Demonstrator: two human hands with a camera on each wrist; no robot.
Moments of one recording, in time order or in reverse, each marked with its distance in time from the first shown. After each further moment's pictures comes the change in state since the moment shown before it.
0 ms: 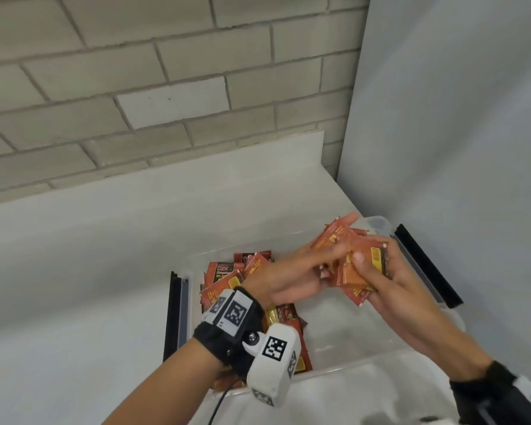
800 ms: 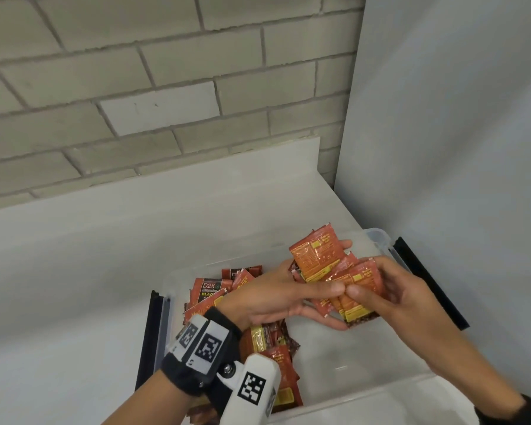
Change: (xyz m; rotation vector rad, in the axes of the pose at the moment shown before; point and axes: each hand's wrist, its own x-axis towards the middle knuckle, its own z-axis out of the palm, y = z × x) left_hand 0.000 0.002 -0.014 0.040 -0.030 -0.077; right_hand 0.011 0.000 -0.031 -0.386 -0.024 -0.069
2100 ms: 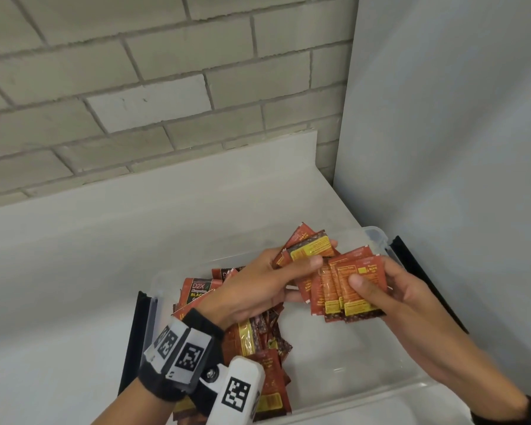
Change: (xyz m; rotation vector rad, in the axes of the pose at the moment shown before) left_hand 0.001 0.005 -0.002 0.096 0.232 0.047; right_hand 0.002 0.007 -0.008 0.262 -0.059 0.146
